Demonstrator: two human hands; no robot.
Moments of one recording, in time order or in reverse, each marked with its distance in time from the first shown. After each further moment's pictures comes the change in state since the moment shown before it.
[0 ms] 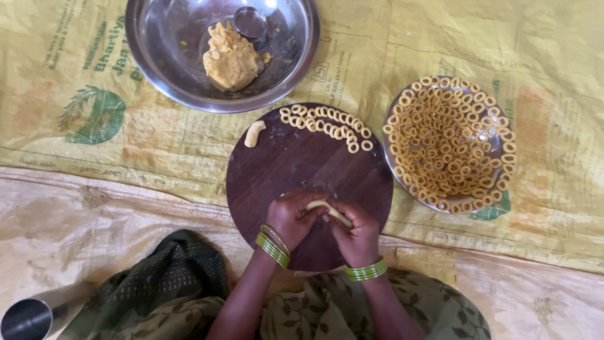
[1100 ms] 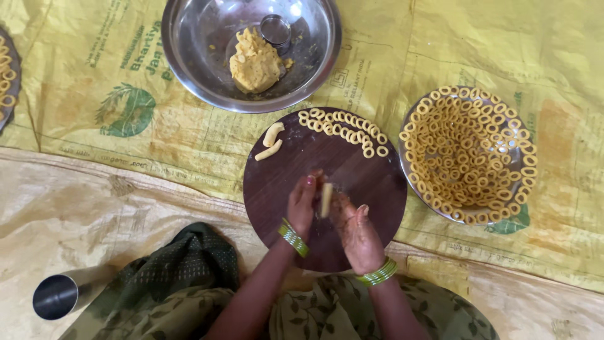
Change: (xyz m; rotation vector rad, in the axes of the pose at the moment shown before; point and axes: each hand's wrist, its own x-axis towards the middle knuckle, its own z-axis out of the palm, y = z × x) left_hand 0.007 -0.082 0.048 -0.581 0.288 -0.392; right_hand 0.005 -0.001 0.009 0.967 -0.343 0.345
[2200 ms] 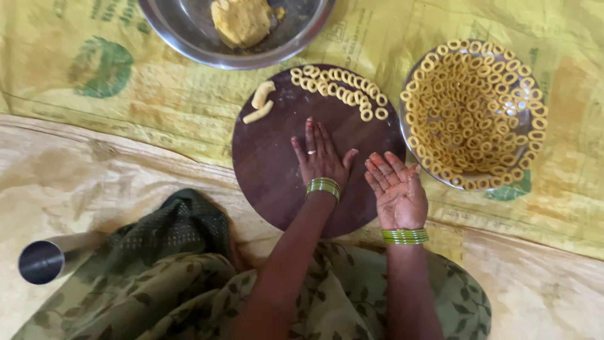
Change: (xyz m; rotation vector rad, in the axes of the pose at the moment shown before) left_hand -0.002 0.007 0.085 1.655 -0.160 0.070; right_hand -0.017 -0.037 -0.084 0.221 0.192 -0.150
